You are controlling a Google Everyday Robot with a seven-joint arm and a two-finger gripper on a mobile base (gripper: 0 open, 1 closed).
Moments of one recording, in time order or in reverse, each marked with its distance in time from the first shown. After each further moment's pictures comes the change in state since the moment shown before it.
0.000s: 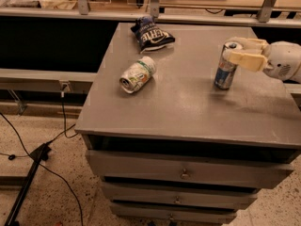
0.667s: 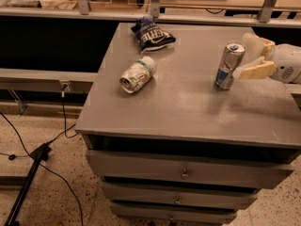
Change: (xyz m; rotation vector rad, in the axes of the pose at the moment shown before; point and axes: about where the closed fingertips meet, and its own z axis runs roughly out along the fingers) arm 0.002 0.000 -0.008 0.007 -0.008 0.014
